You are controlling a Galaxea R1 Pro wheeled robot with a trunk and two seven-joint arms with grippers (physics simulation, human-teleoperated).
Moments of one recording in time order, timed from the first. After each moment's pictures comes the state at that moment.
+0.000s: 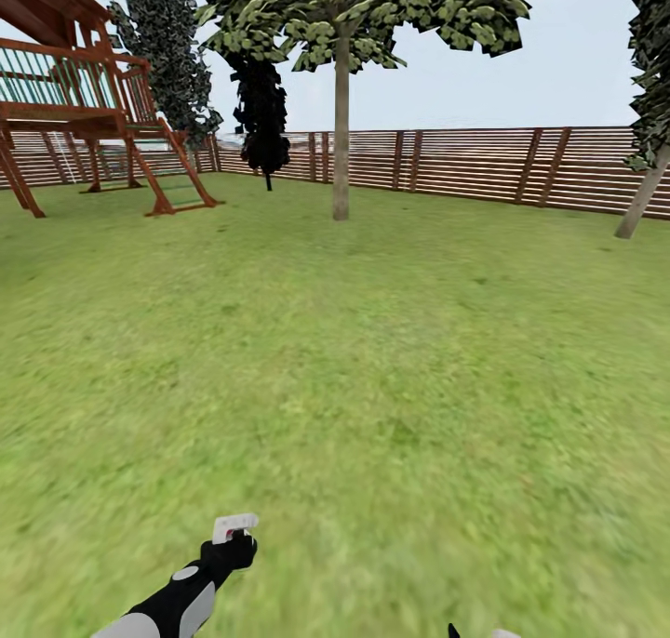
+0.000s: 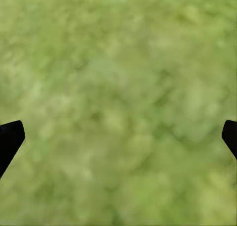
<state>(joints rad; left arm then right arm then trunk) -0.58 -0.01 -0.09 -0.16 0.22 -0.15 -0.09 -0.35 -0.05 -0.27 -0.03 -0.14 -0.48 0.23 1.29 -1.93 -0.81</state>
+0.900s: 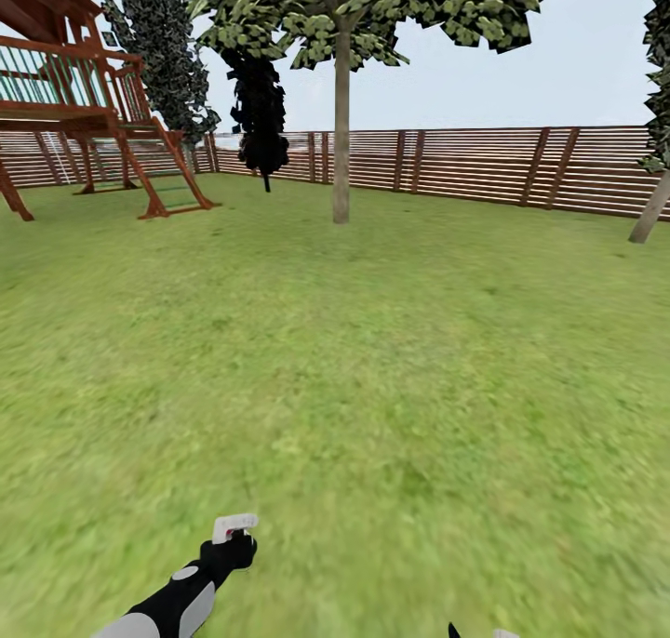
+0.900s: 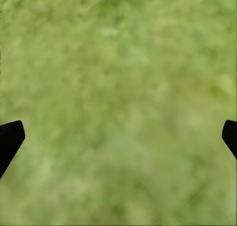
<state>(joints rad) -0.58 -0.01 -0.09 -0.16 0.22 -0.15 -0.09 -0.35 -0.05 -0.27 -0.03 -0.14 -0.48 0.23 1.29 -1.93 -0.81</state>
